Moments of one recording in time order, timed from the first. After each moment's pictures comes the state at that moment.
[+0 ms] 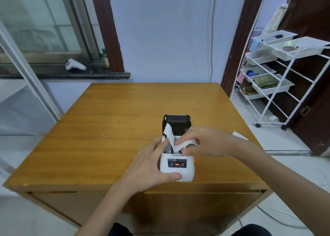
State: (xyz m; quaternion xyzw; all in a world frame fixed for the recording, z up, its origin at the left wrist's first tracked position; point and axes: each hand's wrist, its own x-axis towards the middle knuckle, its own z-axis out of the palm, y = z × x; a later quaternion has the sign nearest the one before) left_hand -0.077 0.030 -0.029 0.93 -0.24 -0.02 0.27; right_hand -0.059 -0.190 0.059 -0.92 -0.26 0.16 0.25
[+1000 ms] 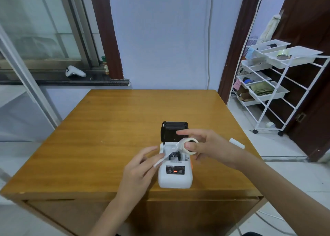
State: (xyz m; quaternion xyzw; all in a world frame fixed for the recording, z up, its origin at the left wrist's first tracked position) left_hand -0.084 0.039 -0.046 0.83 -0.27 0.29 0.39; right_hand -0.071 -0.201 0.056 -0.78 -0.11 0.18 0.59
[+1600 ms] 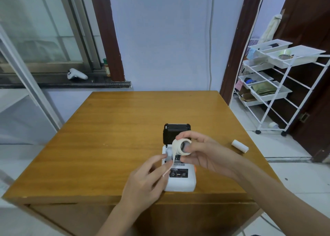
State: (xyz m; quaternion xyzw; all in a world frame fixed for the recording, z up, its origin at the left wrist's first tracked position) left_hand -0.089 0.034 -0.050 0.82 -0.35 0.32 0.33; right_hand -0.073 -0.181 0.050 -0.58 -0.04 0.26 0.77
